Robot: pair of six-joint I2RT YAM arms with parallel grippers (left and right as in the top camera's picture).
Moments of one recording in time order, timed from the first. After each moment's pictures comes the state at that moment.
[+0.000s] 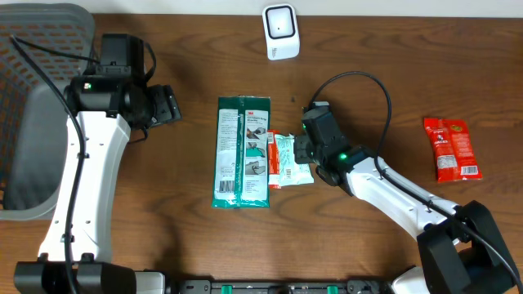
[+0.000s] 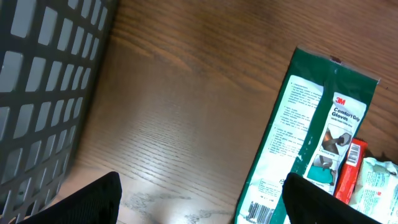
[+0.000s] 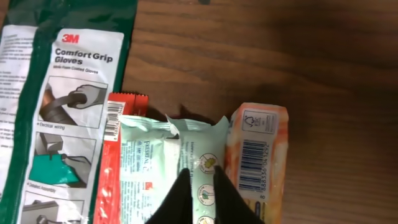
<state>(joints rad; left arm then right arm) -0.02 1.54 1.51 -1.16 -0.06 -0.33 0.54 1.62 0.88 -0.20 0.11 0.44</state>
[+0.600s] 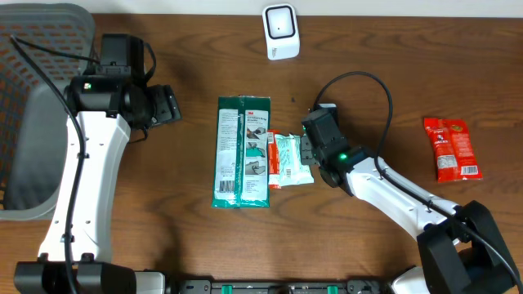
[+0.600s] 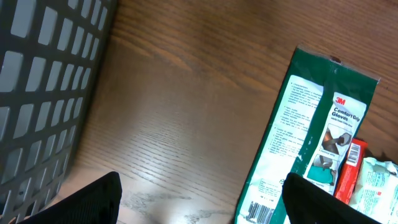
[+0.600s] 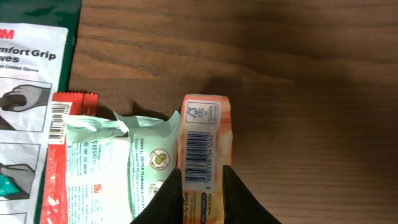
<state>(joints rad) -0.02 1.54 1.51 -1.17 -0.06 -0.33 0.54 1.62 0.88 -0.26 0.24 0.44</state>
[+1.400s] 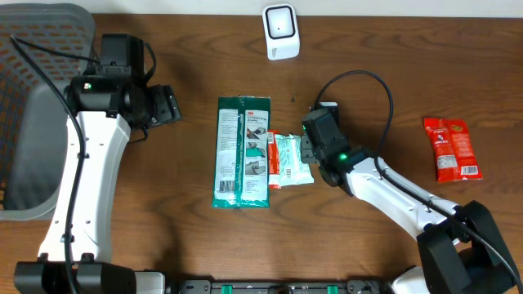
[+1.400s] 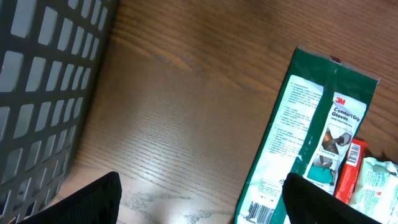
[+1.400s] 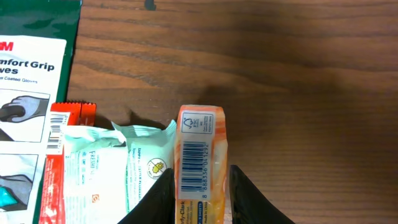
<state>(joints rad) -0.02 1.54 1.51 -1.17 -0.06 -0.33 0.54 1.62 0.88 -0.24 0.26 0.44</state>
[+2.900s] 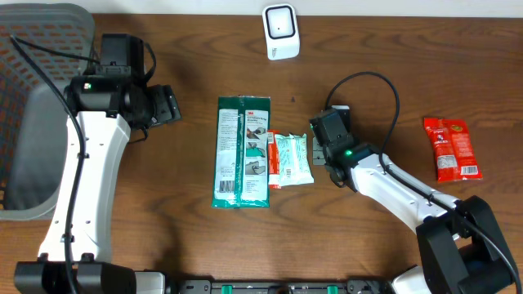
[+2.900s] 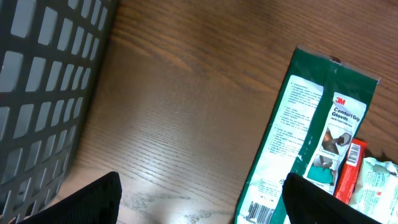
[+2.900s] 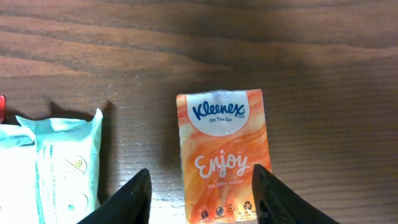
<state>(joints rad) -0.02 1.54 1.51 -1.17 -0.06 -0.33 0.49 1.64 0.87 -0.32 0.32 0.43</state>
